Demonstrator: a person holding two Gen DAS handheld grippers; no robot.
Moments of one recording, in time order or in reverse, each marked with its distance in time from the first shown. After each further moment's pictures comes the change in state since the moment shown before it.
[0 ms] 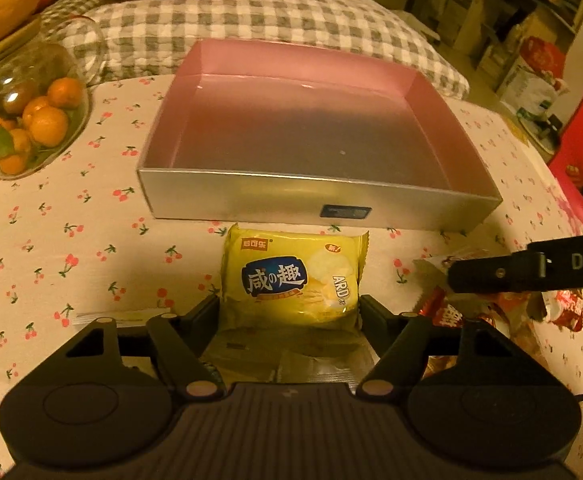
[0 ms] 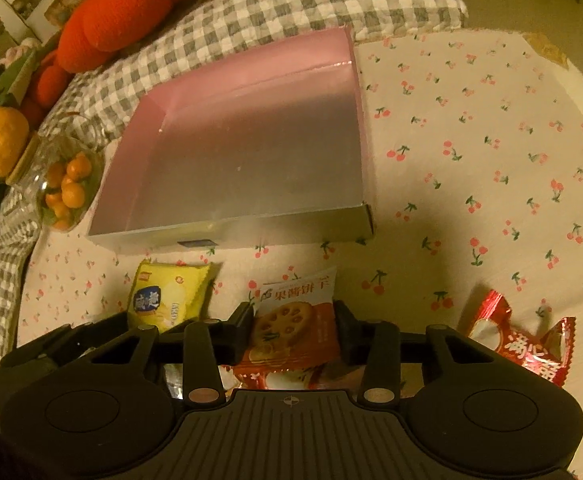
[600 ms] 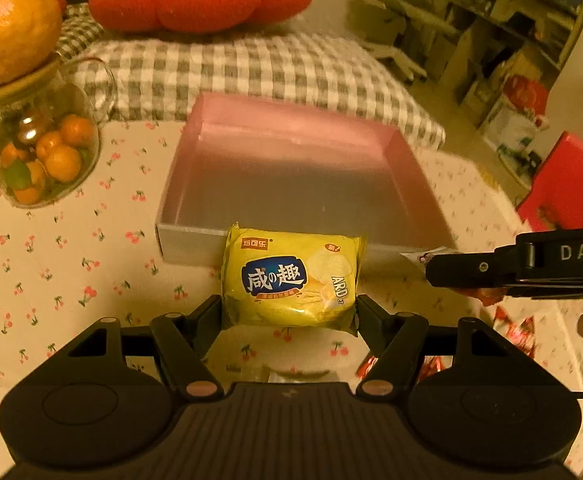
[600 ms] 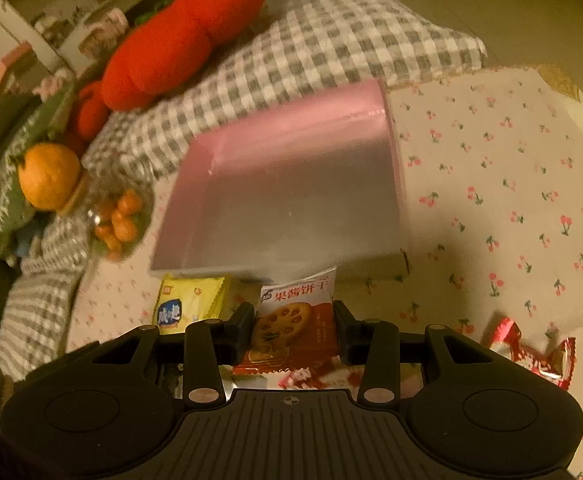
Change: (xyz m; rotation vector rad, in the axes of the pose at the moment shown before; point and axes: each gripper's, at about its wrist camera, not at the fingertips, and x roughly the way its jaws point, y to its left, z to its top) left arm -0.037 0.004 0.019 -0.041 -0.090 -0.067; right arm -0.035 0.012 0.014 0.021 -0.089 0.120
